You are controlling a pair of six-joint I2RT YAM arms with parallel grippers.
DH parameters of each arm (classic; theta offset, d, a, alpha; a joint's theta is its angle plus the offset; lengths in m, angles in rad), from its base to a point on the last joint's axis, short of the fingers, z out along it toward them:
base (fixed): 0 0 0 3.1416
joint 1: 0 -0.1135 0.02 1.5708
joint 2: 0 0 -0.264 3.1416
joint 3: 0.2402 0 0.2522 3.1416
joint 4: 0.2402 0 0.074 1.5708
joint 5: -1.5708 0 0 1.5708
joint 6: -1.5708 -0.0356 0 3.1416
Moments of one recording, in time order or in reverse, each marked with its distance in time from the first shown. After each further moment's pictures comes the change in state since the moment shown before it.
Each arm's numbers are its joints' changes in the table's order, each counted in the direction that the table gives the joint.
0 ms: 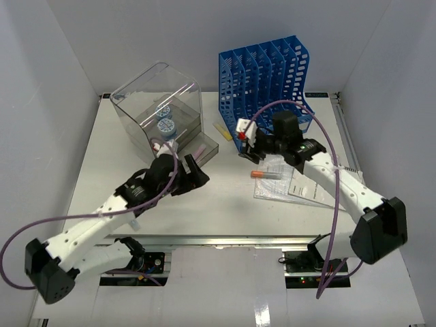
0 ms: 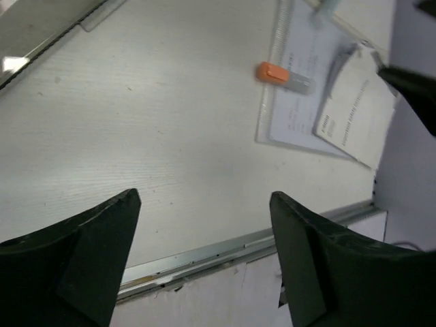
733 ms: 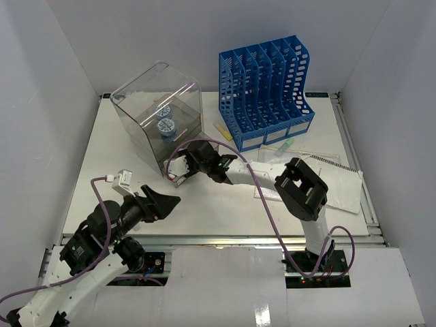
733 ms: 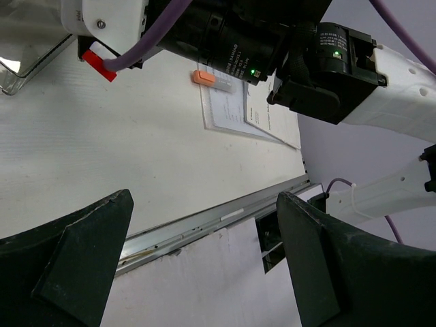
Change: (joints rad) left arm 0.000 -0.732 -0.174 0.175 -0.024 -0.044; right arm -0.431 0.620 0.266 -0.308 -0.648 0.454
